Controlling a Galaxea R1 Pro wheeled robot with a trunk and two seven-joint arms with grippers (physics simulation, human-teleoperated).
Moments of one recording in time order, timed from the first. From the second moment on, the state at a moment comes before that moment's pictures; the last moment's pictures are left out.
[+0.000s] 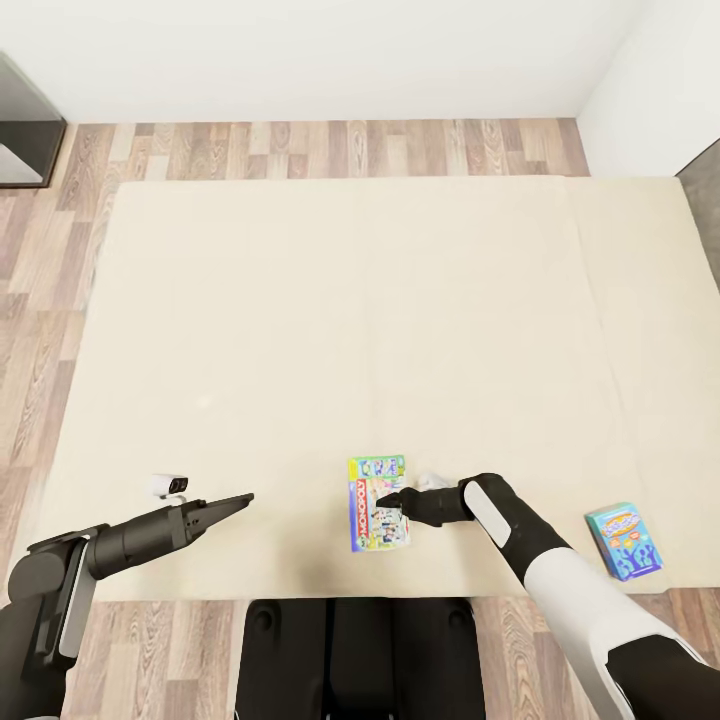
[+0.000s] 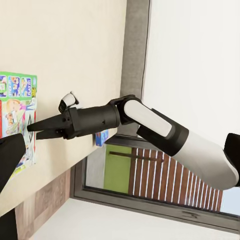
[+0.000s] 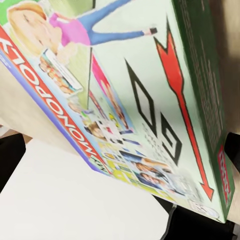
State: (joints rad) left arm -0.39 0.11 0.37 -1.46 0.11 0.97 -1.51; right arm -0.85 -0.03 0.27 -0.61 -0.63 0.85 0.33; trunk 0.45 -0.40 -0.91
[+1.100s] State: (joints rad) left arm -0.39 0.11 0.37 -1.46 0.11 0.97 -1.51; right arm -0.85 -0.03 0.27 -0.61 -0.63 0.85 0.33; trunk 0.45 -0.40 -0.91
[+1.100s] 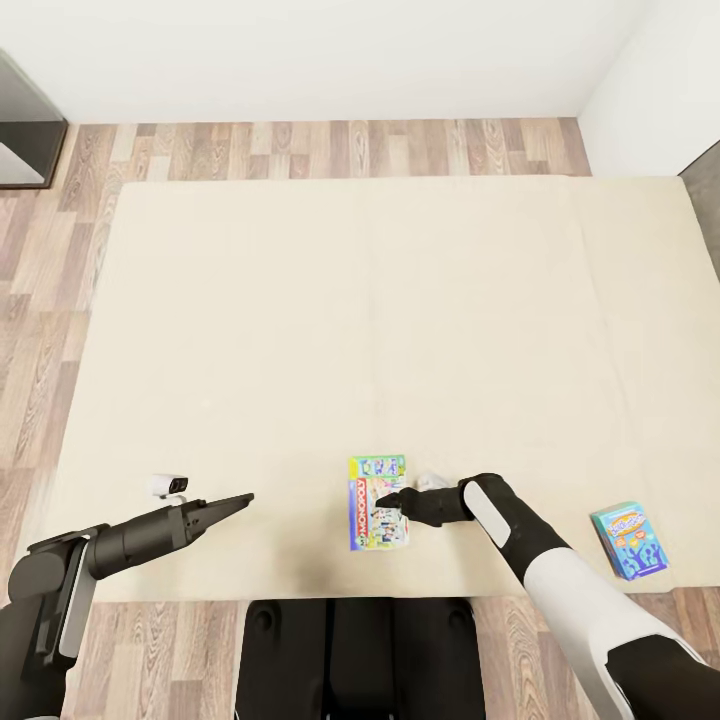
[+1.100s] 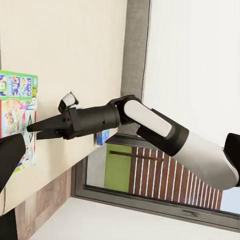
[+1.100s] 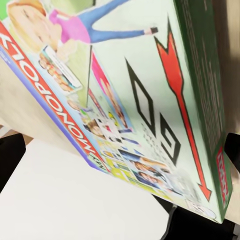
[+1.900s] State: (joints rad) left arm -0.39 0.11 0.37 -1.46 0.11 0.97 -1.51; right arm -0.85 0.00 0.28 -0.61 -0.63 0.85 0.33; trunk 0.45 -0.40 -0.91
